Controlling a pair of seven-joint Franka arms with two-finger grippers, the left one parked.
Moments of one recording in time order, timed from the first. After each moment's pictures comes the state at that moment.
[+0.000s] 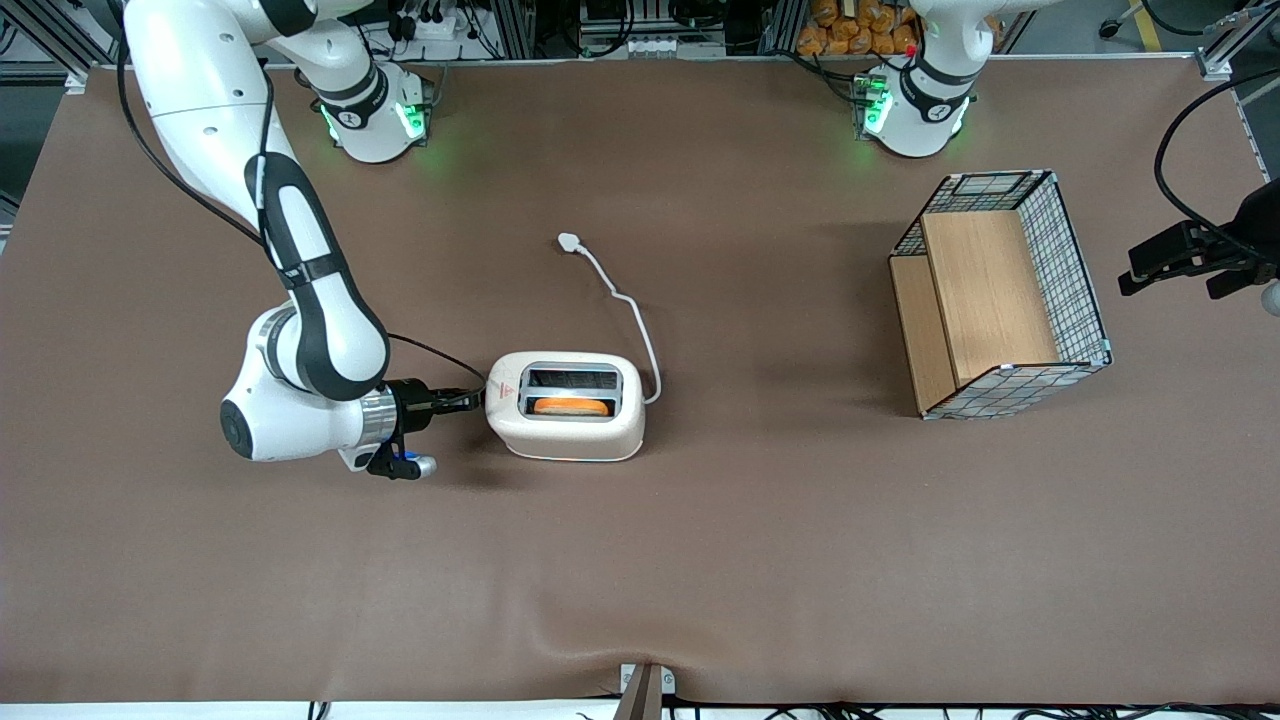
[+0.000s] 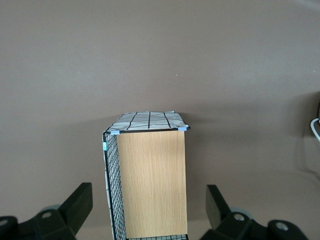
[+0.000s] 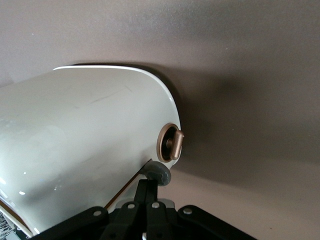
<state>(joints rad) 0.28 0.65 -0.09 -1.62 0.76 1.89 -0.13</state>
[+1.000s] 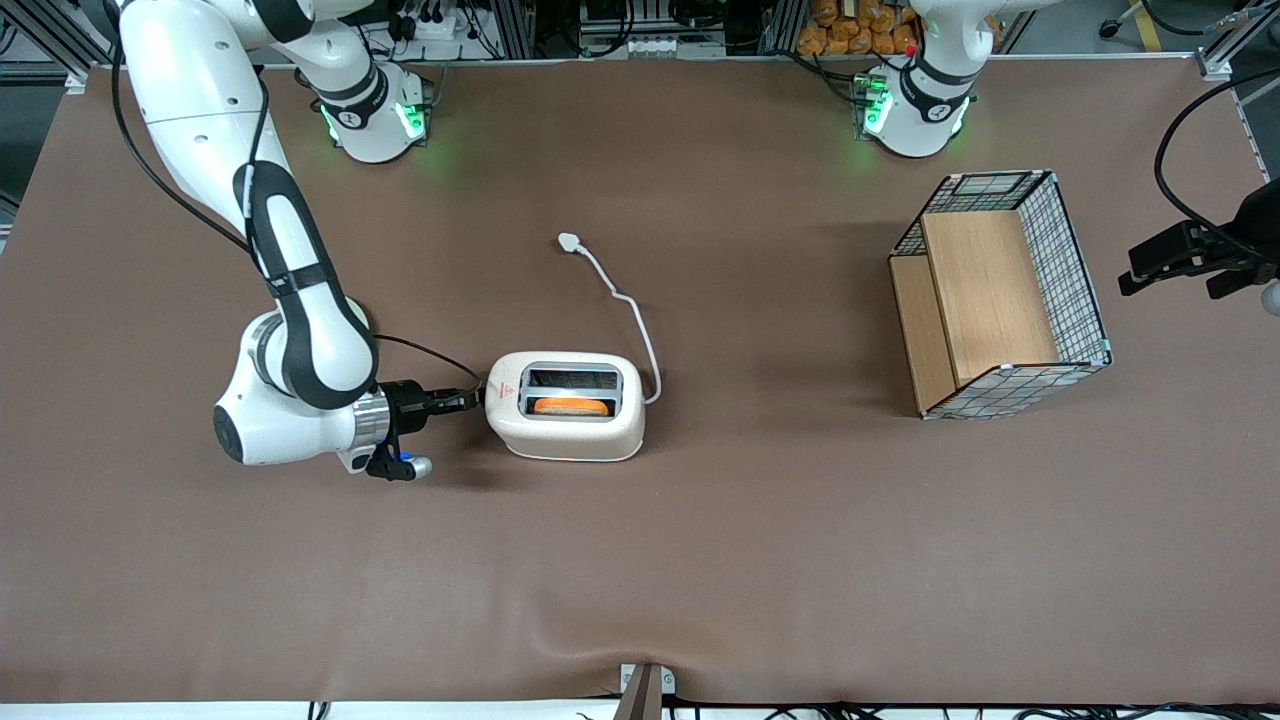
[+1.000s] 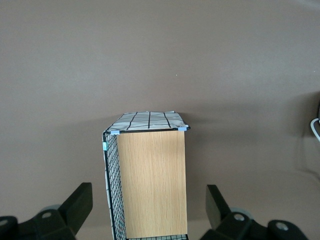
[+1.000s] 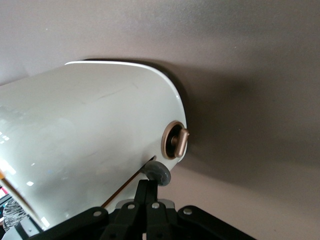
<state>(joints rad) 0.26 0.67 -0.10 -1.60 0.81 1.83 -0.19</state>
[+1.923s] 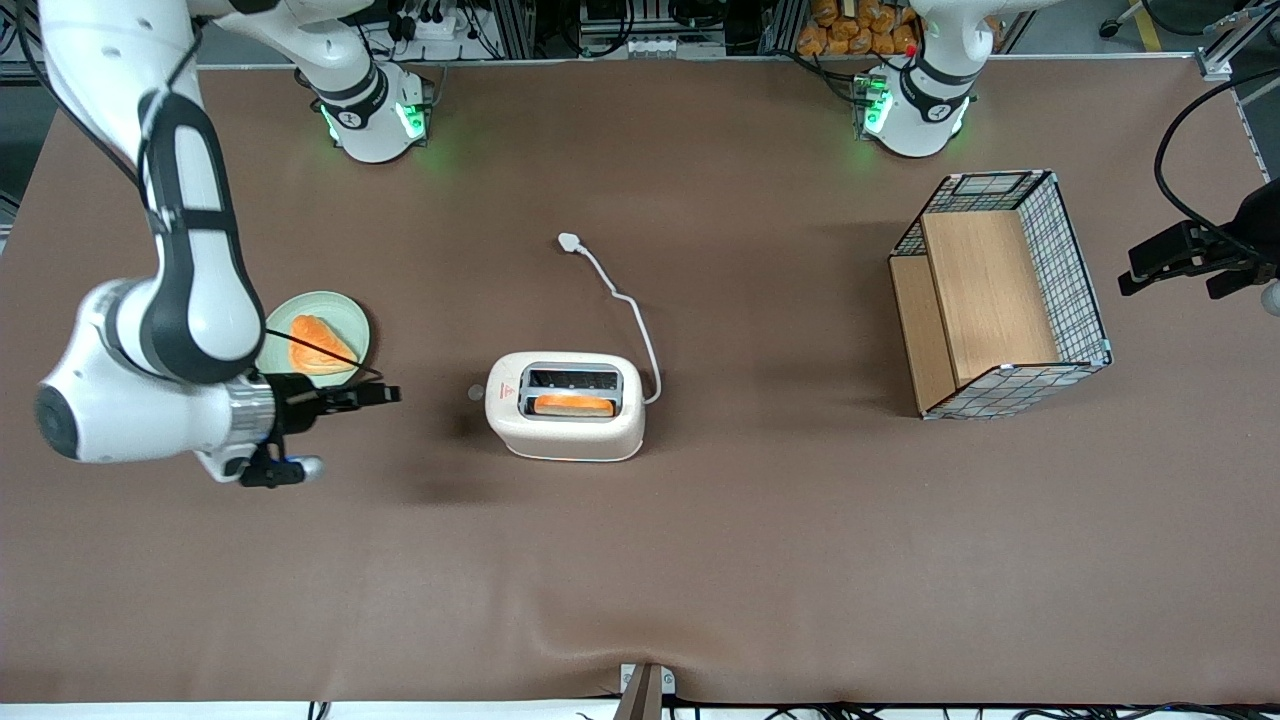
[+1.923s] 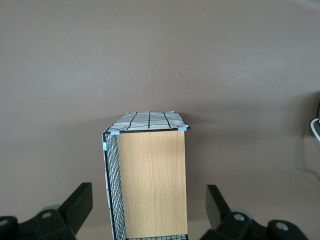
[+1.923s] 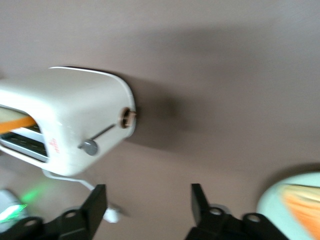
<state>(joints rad) 0.25 0.50 -0.24 -1.48 0.48 1.66 -0.18</state>
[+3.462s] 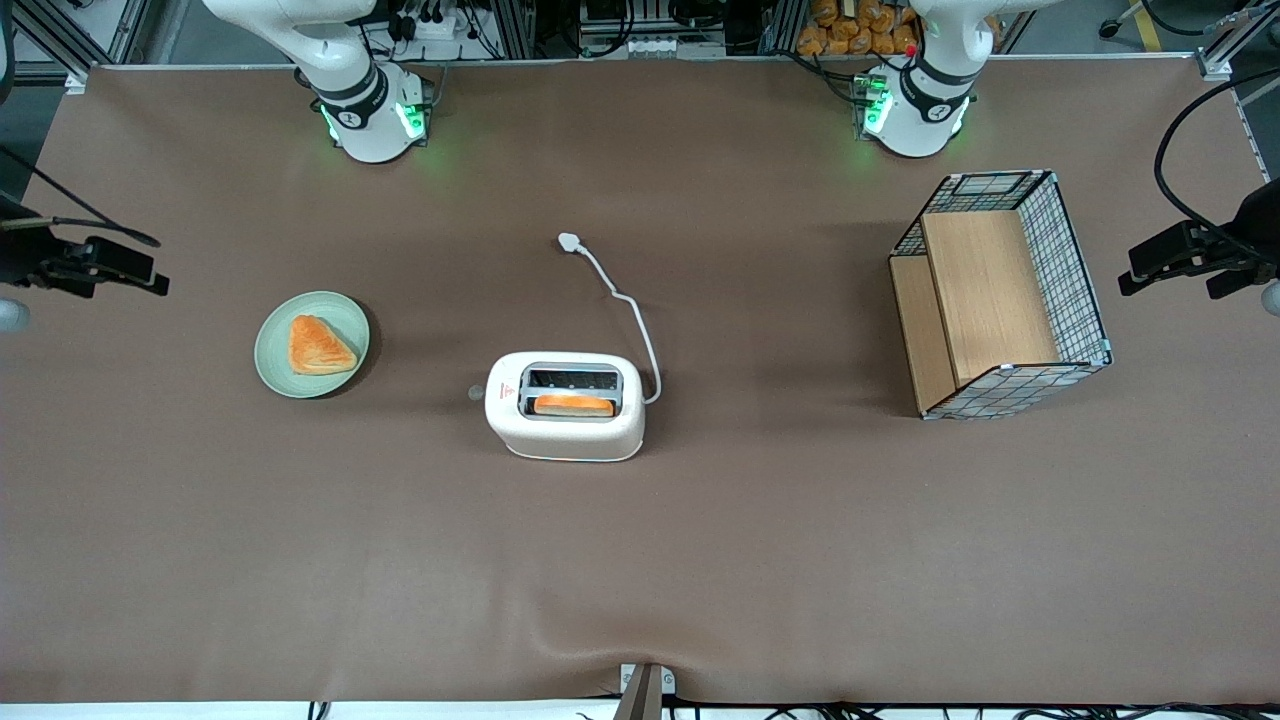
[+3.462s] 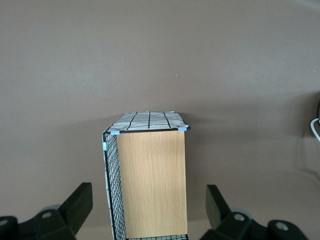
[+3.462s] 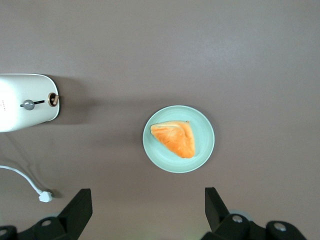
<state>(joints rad) 0.02 0.02 -0.14 -1.64 0.11 1.55 -0.08</state>
